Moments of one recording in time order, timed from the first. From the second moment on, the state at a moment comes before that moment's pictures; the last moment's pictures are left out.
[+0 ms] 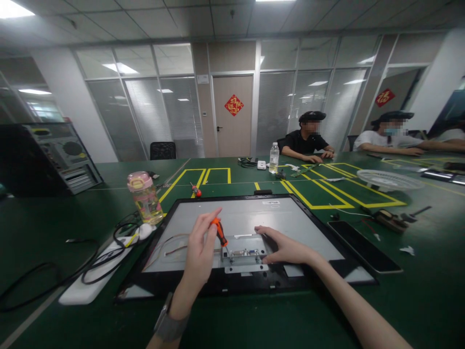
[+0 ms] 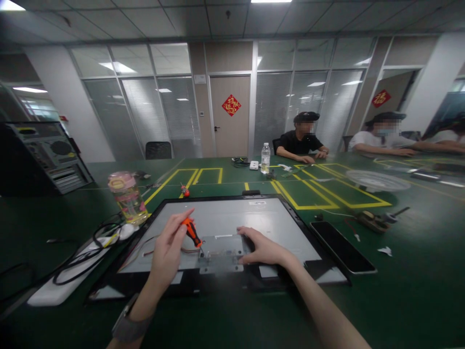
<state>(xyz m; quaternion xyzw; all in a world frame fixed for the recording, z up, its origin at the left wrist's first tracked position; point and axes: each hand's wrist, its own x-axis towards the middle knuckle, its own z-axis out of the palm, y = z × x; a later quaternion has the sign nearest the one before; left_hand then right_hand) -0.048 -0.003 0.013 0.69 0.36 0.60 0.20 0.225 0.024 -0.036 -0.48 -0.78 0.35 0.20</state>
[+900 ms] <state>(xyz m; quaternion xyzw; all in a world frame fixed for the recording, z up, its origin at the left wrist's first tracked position) -0.046 -0.004 0.011 0.71 0.33 0.59 0.20 0.225 0.024 -0.036 -0.48 -0.78 0.34 0.20</state>
